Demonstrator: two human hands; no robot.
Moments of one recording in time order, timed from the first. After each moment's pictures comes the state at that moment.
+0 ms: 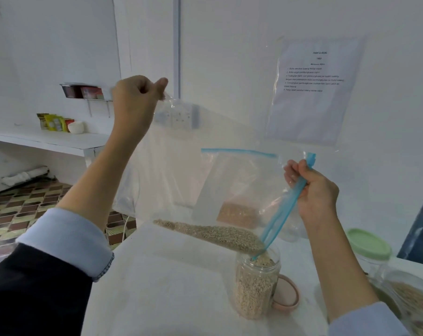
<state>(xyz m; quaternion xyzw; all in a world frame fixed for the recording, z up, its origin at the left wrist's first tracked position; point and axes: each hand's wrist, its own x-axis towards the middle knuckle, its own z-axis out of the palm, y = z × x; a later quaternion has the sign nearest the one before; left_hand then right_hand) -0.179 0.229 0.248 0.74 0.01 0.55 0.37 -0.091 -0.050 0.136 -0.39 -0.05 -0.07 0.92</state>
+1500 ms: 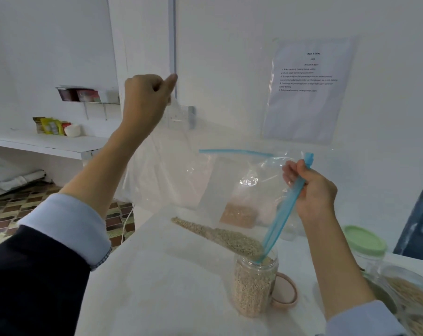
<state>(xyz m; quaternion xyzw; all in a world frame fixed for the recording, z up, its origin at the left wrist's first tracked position) -0.165 0.228 0.260 0.78 0.00 0.57 0.27 -0.096 -0.052 0.138 -0.37 -0.04 -0.08 0.92</state>
